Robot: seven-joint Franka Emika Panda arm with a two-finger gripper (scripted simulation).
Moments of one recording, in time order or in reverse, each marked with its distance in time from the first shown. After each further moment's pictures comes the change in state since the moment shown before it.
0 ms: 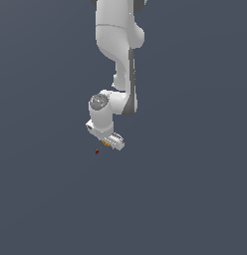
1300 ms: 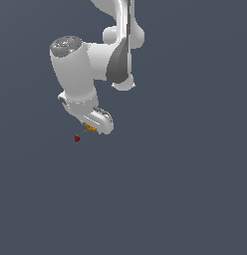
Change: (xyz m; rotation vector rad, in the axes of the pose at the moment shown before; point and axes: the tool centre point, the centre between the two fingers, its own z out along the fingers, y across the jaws) arm 0.060 0.004 -0.195 -0.001 0.002 0.002
